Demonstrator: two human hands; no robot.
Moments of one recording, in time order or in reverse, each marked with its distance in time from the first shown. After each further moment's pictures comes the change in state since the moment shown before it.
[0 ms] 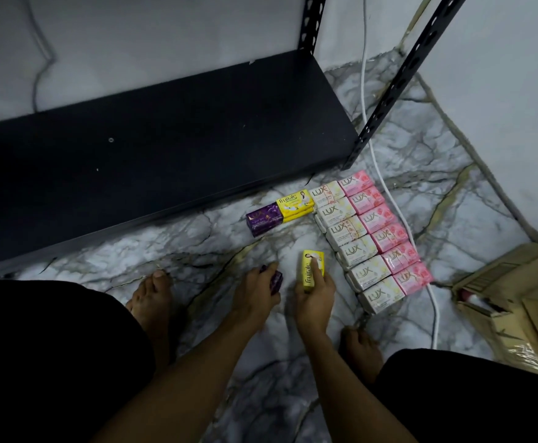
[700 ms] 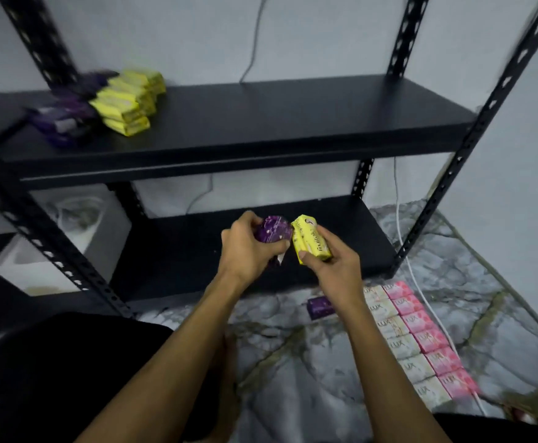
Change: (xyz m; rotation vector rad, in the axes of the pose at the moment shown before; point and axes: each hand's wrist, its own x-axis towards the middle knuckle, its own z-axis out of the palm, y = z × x) left_hand -0.183 0.061 -0.315 -0.497 0.745 0.219; right_hand -0.052 -0.311 -0.113 0.570 -0.362 -0.454
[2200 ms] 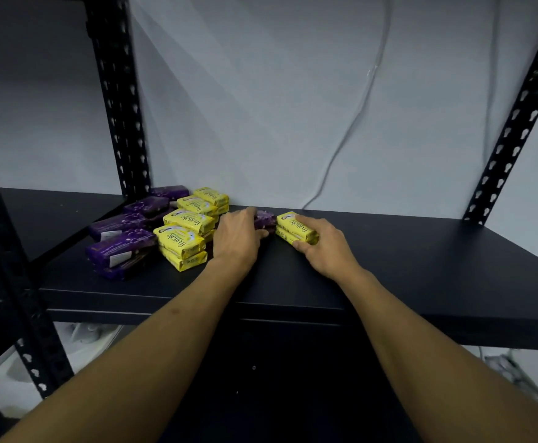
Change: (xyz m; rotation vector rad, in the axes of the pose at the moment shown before) left_hand 0.271 0.041 -0.143 0.605 0.404 0.112; right_hand 0.283 -0.158 0.162 -0.598 -0.282 -0.423
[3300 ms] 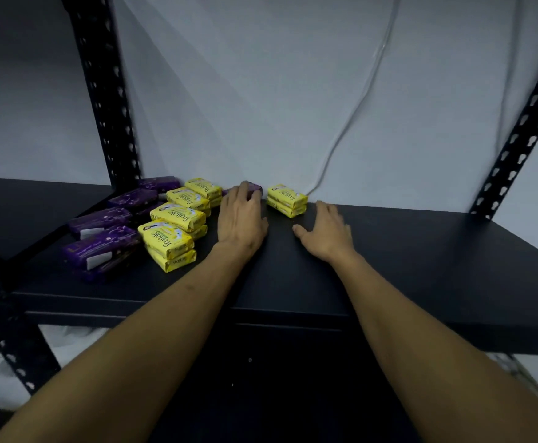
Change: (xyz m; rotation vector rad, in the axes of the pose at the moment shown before) left_hand 0.038 0.002 0.036 0.262 0.083 0.170; right_hand 0.040 0.016 0.003 -0.331 -0.016 0.167
